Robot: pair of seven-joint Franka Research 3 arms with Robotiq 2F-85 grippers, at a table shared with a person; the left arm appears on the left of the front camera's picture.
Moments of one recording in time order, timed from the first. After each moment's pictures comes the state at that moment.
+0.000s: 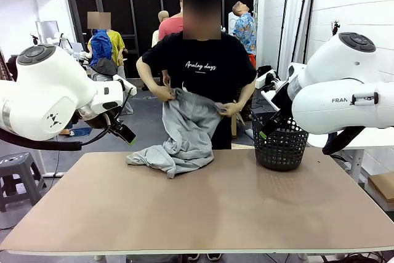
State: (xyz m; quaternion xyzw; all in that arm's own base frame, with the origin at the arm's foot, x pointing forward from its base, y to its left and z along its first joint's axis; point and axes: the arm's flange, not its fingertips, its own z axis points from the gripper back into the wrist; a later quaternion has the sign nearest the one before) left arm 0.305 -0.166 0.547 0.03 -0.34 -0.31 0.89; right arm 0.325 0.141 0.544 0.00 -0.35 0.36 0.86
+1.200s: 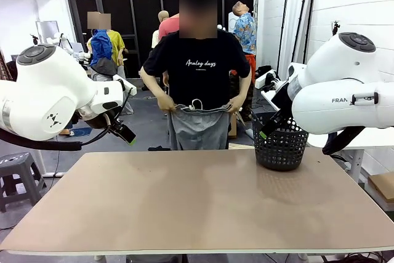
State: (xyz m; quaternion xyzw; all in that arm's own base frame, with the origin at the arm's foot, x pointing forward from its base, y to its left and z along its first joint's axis) left arm 0.305 -0.166 0.547 0.03 -0.34 -0.31 0.89; right arm 0.325 0.141 0.544 0.00 -0.35 0.36 0.86
